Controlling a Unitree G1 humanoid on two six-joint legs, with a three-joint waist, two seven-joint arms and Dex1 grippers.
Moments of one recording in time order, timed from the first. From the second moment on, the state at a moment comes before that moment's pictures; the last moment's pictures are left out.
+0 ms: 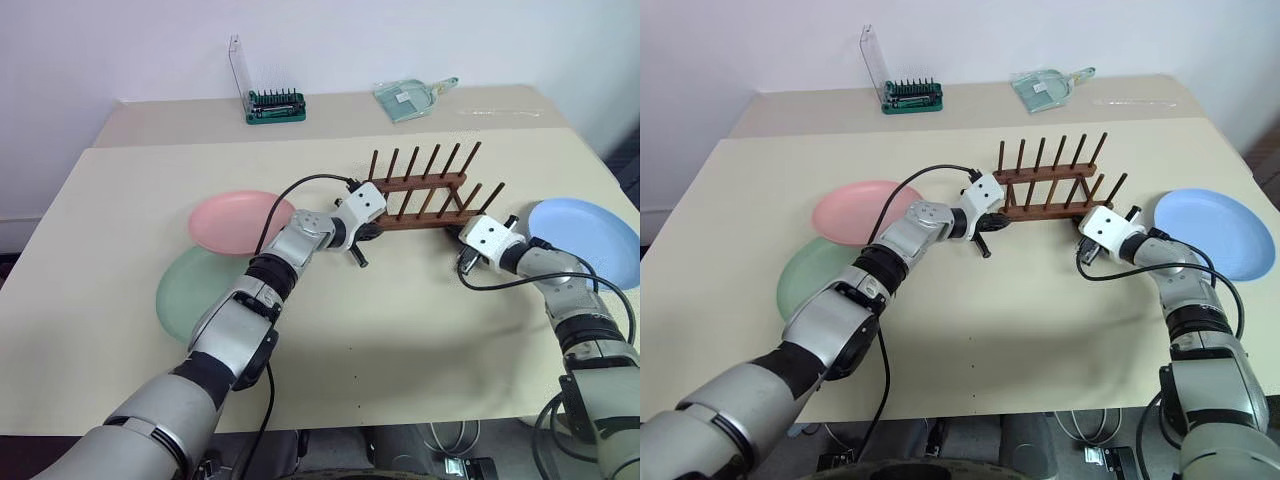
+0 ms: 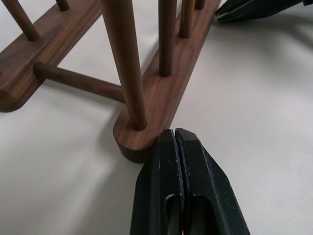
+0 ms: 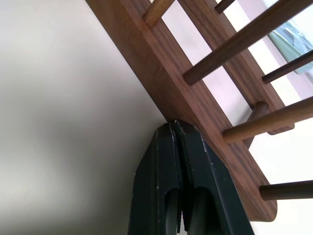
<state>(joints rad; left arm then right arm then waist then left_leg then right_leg) -1.09 -0.02 -0.28 1.05 0.03 0.14 -0.68 -0.64 -0.70 0.07 0.99 -0.18 -0.59 0.62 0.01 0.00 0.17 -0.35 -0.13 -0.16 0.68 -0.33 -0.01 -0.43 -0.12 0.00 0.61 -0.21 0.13</state>
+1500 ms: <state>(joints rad) -0.97 0.32 -0.04 0.29 -0.31 0.59 -1.04 -0.23 -0.82 -0.34 -0.09 0.78 0.36 0.99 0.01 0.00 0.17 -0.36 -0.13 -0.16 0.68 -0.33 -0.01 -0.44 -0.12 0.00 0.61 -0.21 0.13</state>
